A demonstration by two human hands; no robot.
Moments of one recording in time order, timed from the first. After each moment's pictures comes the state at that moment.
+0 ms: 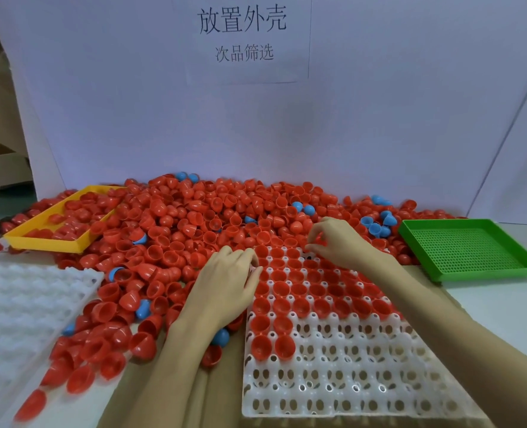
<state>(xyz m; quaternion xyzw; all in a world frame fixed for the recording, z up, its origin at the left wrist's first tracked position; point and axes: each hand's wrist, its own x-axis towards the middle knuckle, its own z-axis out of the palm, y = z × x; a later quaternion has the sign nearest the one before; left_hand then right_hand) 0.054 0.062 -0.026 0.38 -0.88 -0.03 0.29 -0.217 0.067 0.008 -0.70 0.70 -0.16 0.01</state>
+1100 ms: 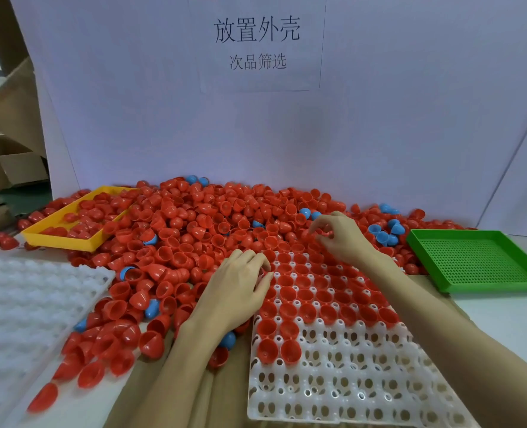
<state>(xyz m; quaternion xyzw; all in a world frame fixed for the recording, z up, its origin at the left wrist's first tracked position) 0.050 0.063 -0.026 0.38 -0.88 -0.07 0.30 -0.225 0.040 0.002 -0.66 0.70 -0.26 0.00</state>
